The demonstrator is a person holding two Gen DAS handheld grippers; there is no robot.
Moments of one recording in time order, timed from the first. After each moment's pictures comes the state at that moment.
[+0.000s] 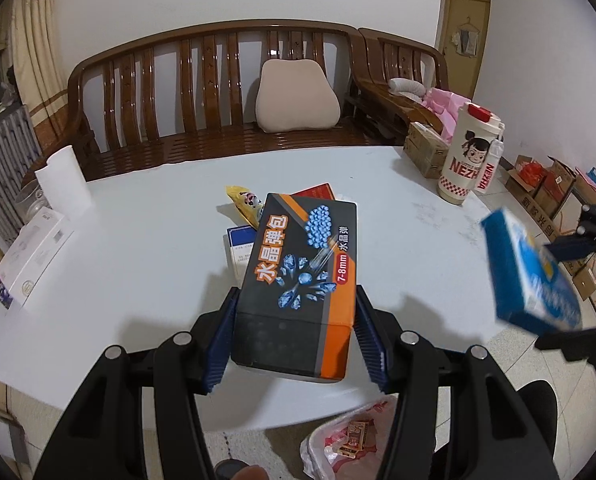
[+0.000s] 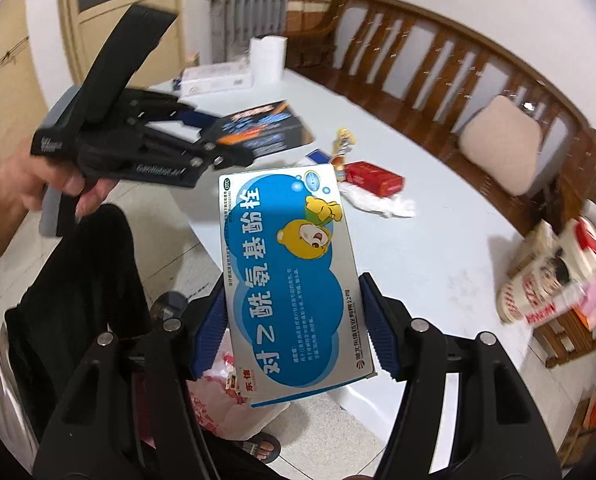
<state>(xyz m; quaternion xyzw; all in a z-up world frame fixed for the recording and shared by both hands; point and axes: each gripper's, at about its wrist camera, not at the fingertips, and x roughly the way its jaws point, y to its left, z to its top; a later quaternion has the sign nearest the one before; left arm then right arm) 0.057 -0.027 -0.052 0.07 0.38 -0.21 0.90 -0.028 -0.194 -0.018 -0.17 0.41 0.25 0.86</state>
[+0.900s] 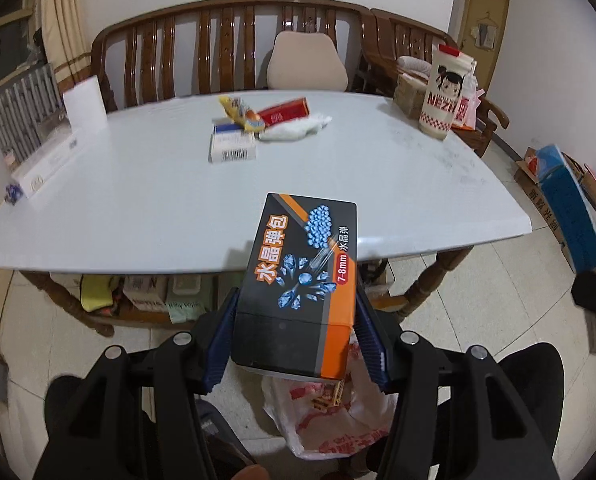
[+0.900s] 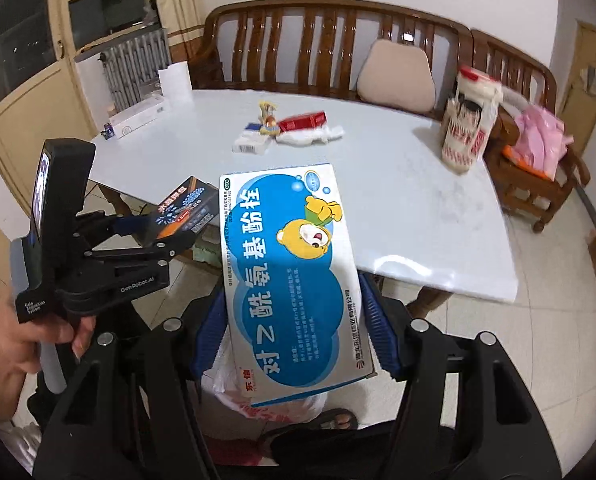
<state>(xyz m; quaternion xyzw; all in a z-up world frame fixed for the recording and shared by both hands) -0.072 -0.044 -0.122 0.05 0.42 -0.17 0.89 -0.150 -0.206 -0.059 -0.01 0.41 0.07 0.91</state>
